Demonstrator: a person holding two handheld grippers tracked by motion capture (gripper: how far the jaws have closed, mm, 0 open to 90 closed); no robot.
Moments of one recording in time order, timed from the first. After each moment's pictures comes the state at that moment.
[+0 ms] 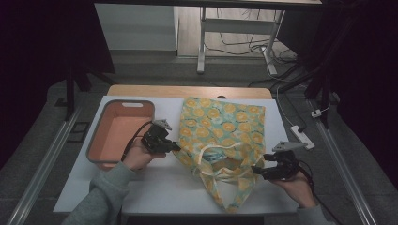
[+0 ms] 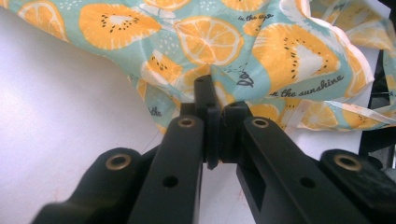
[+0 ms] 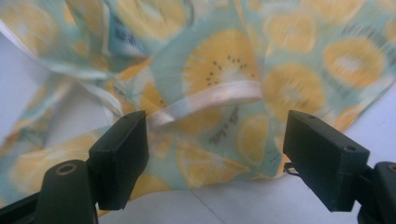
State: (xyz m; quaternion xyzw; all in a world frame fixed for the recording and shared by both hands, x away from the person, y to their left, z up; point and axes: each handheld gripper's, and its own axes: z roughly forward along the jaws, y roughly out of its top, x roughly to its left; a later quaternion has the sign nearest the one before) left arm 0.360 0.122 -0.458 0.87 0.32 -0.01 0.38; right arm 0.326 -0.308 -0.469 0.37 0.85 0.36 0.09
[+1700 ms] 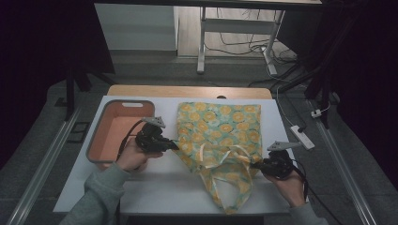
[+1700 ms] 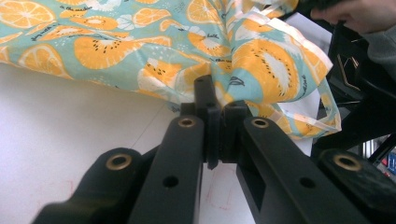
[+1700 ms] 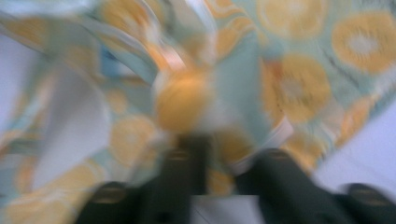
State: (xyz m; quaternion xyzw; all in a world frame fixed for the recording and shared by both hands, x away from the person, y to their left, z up) left arm 0.347 0.136 -0.436 0.85 0.30 -0.03 0.43; right arm 0.331 -0.298 -0.481 0.39 0.84 0.36 0.09
